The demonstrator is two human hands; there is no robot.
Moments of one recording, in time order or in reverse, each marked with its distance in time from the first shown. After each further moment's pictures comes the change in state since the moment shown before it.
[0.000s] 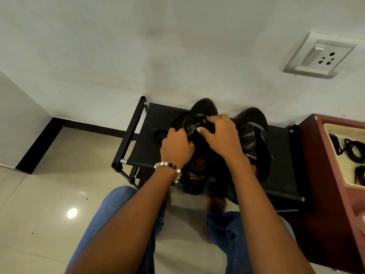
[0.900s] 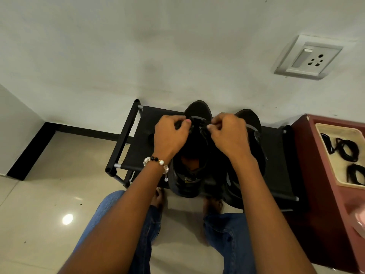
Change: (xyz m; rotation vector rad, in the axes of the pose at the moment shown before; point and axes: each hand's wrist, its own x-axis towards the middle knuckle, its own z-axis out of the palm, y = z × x) left_hand 0.013 0.014 -0.028 -0.449 0.142 0.080; right_hand -0.008 -0.008 -0.035 -0.017 0.077 0.084
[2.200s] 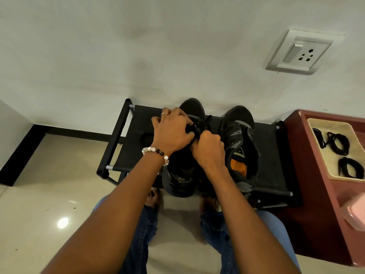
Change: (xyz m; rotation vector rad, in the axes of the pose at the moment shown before) left_hand 0.016 0.008 0.017 0.615 -0.240 0.229; right_hand -0.022 0.003 0.047 -0.099 -0.121 0.170
